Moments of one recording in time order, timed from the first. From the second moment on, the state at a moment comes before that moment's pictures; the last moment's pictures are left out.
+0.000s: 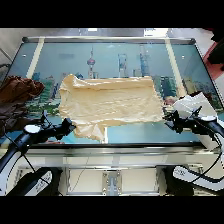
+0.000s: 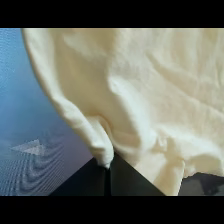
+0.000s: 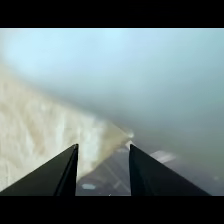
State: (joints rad) left arm 0.13 -0.99 0.31 0.62 -0.73 -1.41; right arm -0.51 -1.27 0.56 -0.68 0.88 1.38
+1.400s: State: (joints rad) left arm 0.13 -0.58 1.59 1.23 -0.88 -1.28; right arm -0.84 -0.48 1.48 -0.62 1.10 1.21
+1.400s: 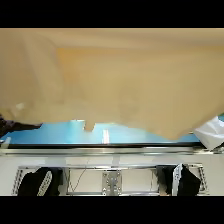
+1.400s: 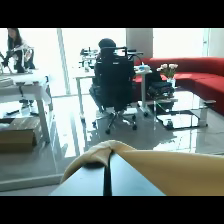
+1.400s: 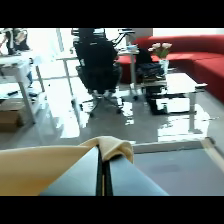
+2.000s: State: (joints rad) left arm 0.12 -1.30 1.54 1.27 -1.01 -1.38; right arm -0.36 -1.09 1.19 -0.75 0.89 1.15
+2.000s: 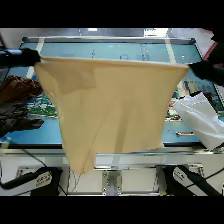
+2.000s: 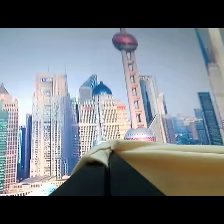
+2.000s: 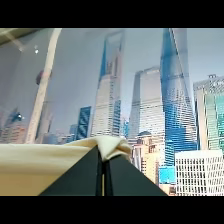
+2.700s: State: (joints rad) left arm 0.02 -1.67 1.54 1.30 -0.74 -1.43; right arm -0.17 -1.51 1.22 -0.85 0.54 1.15
